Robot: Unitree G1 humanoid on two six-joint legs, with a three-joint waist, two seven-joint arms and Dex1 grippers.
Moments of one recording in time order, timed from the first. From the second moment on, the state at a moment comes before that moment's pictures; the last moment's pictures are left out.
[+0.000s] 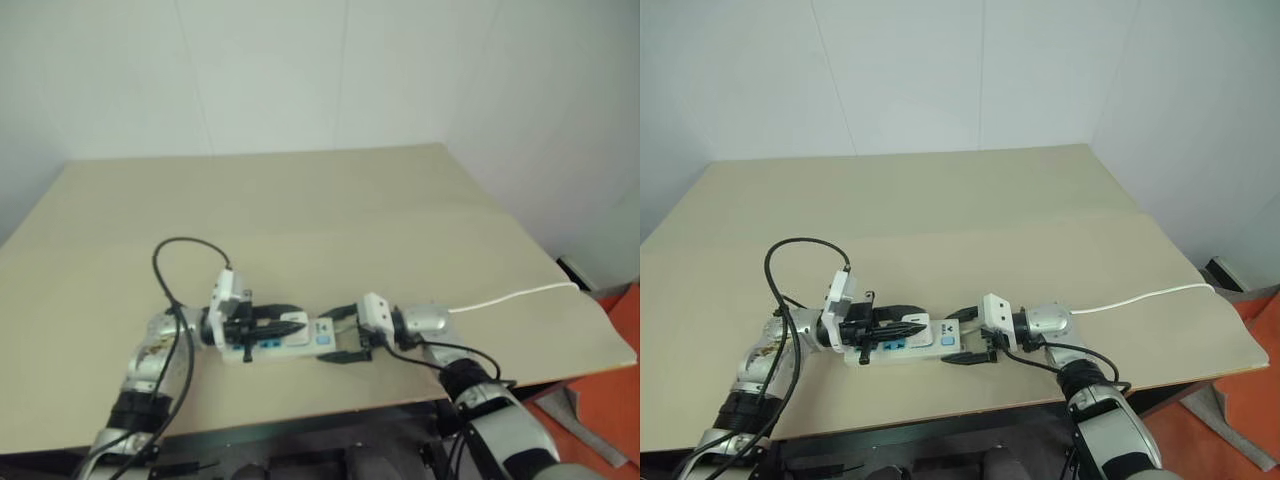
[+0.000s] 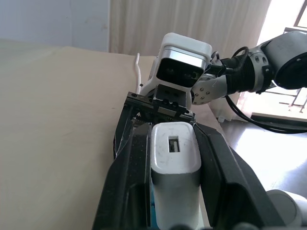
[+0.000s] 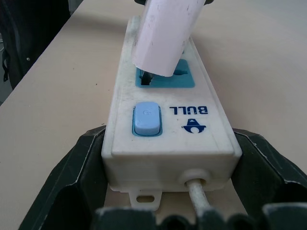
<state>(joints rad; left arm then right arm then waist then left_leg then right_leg) -0.39 0.47 -0.01 0.22 -0.48 0.15 -1.42 -0.67 -0.26 0.25 0.82 0.14 -0.50 1.37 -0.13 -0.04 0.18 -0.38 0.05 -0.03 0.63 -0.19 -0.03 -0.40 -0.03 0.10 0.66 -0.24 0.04</state>
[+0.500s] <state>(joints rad) -0.43 0.47 -0.05 0.33 -0.46 -0.02 -1.50 -0.65 -0.26 0.25 0.80 0.14 -0.51 1.36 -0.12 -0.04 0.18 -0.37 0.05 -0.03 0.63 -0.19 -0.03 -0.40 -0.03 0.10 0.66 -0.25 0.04</state>
